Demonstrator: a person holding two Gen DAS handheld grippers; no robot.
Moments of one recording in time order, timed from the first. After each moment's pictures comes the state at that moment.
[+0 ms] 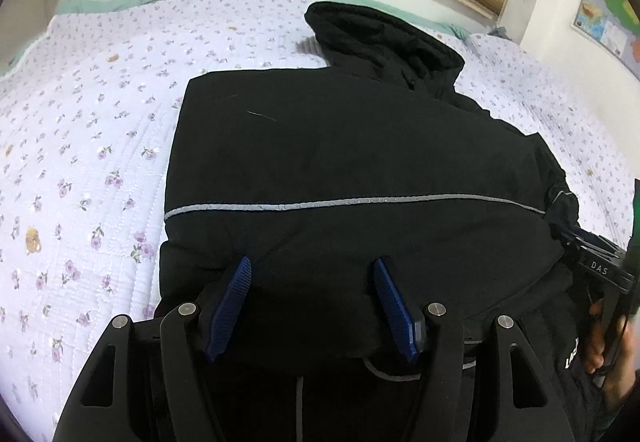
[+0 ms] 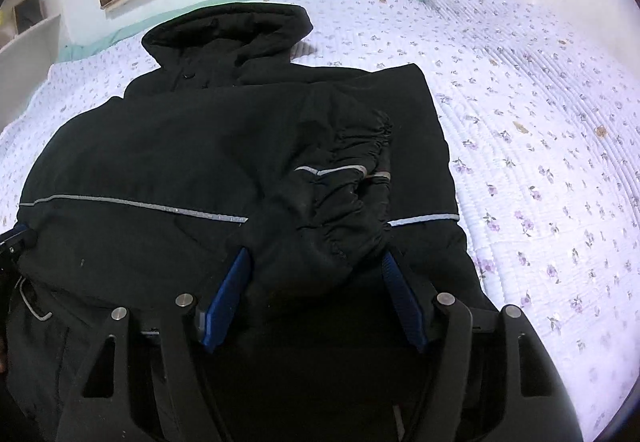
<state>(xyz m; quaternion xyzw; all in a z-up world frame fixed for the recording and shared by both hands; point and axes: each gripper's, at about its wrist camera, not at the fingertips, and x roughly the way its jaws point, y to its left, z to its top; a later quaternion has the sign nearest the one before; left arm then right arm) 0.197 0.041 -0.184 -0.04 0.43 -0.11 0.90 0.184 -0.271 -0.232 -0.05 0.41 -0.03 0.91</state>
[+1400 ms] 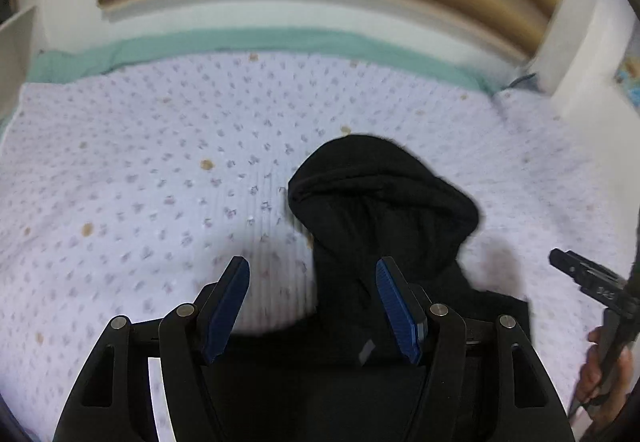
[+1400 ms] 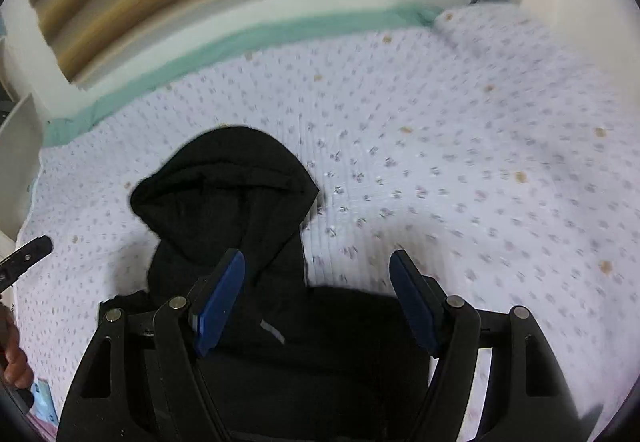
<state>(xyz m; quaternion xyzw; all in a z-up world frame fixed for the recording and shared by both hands) 0.454 -0.004 -0.022 -0.03 0.48 -0.08 0.87 0.412 -0.274 -0.065 0.02 0.47 -0.03 0.88</state>
